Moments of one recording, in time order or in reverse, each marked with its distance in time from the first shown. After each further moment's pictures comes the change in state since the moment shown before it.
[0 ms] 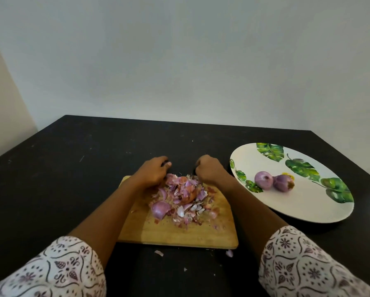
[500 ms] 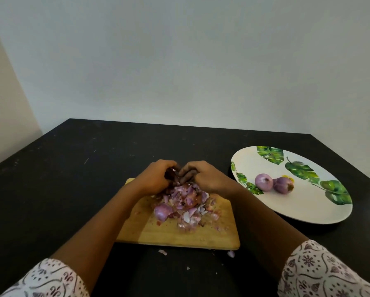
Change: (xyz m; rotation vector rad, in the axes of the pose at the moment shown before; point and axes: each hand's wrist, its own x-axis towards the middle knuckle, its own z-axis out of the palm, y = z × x) left_hand -0.025 0.004 -0.009 -0.074 -0.004 0.244; right_hand -0.025 0.001 0.000 0.333 -0.197 -0.315
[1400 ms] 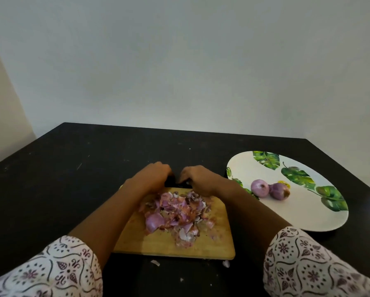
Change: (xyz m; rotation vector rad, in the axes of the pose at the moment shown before) left_hand 0.036 -0.003 0.003 0.637 -0.138 -0.020; right_hand 0.029 0.017 -0.015 -0.703 -0.161 -0.216
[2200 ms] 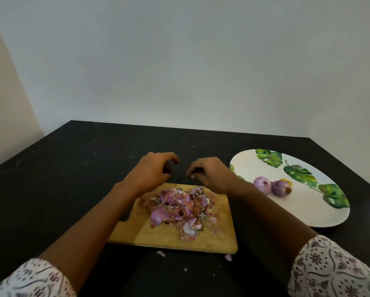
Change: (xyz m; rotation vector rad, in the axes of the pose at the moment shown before) left_hand -0.050 0.004 -0.019 -0.407 0.305 0.019; right_hand -0.033 -0.013 -0.011 0.181 0.276 0.002
